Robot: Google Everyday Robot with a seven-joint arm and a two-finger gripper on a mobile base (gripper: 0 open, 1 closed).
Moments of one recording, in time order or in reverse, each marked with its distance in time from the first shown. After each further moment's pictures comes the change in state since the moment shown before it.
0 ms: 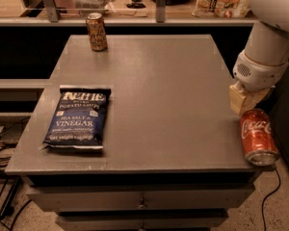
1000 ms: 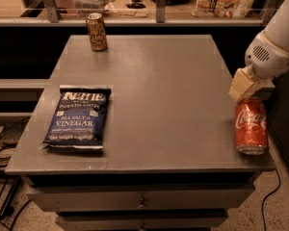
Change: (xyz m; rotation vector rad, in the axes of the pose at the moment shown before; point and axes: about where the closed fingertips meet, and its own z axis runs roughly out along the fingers) arm -0.013 0.007 -0.039 -0.132 -0.184 -0.068
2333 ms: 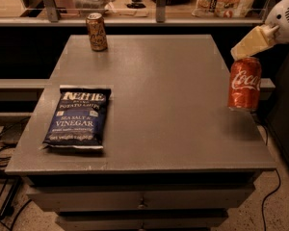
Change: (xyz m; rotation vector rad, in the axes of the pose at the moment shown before) arm -0.065 -0.004 -0.077 -0.102 -0.429 -0.181
